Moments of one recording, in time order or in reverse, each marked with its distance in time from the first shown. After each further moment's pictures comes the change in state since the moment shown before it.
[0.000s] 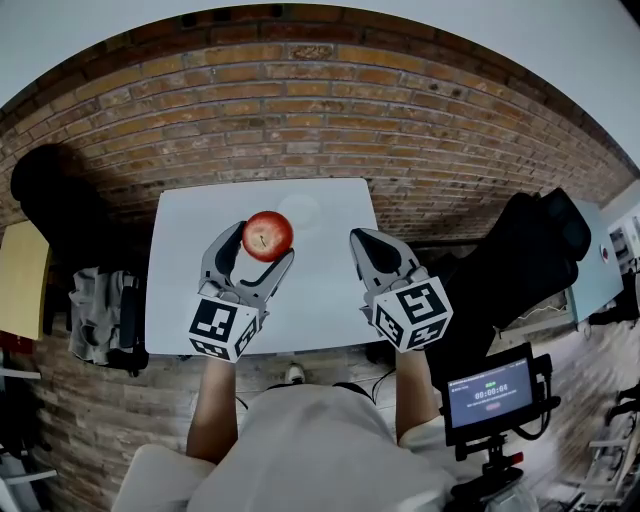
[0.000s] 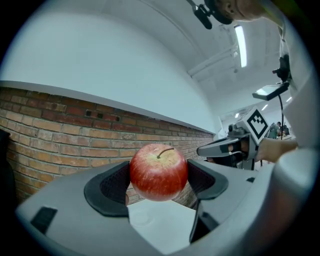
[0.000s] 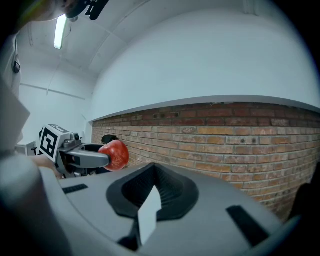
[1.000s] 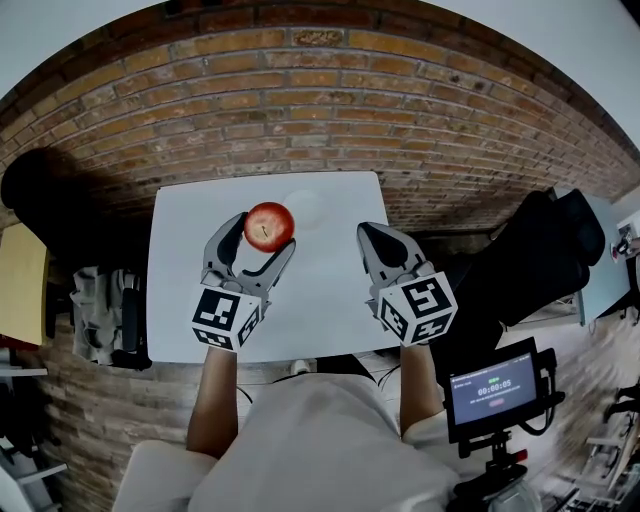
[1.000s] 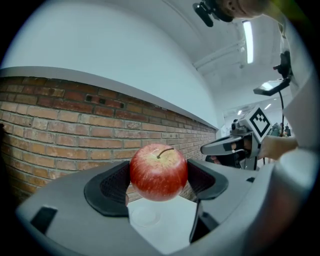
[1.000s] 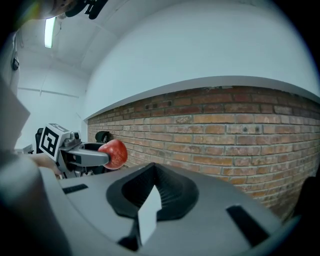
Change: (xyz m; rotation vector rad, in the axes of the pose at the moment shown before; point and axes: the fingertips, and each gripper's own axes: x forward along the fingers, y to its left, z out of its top) left arm 0.056 0.043 -0.033 -0.019 0.072 0.010; right arm 0.055 -0.042 -0.026 0.043 0.054 -0.012
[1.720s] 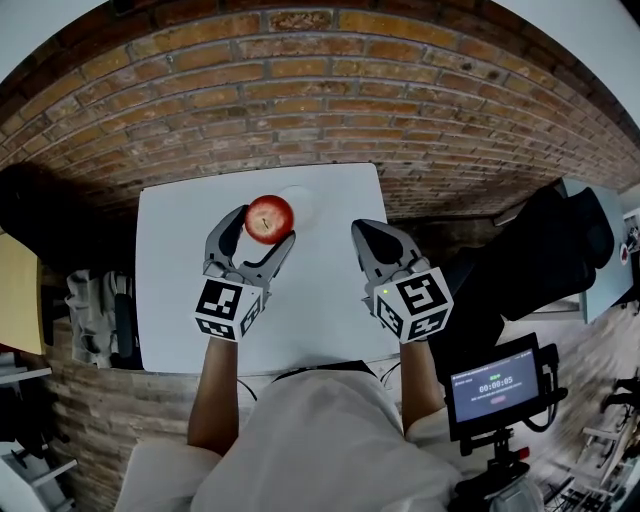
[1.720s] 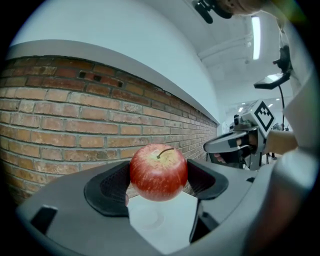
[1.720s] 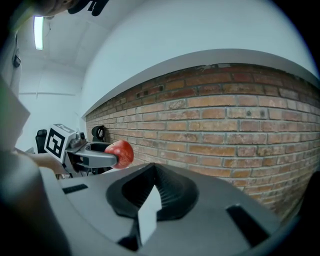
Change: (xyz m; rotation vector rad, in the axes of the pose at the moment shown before) left arm 0.081 0.019 -0.043 -0.026 0.093 -0.015; right arm 0.050 -0.049 -0.034 0.042 0.088 0.026
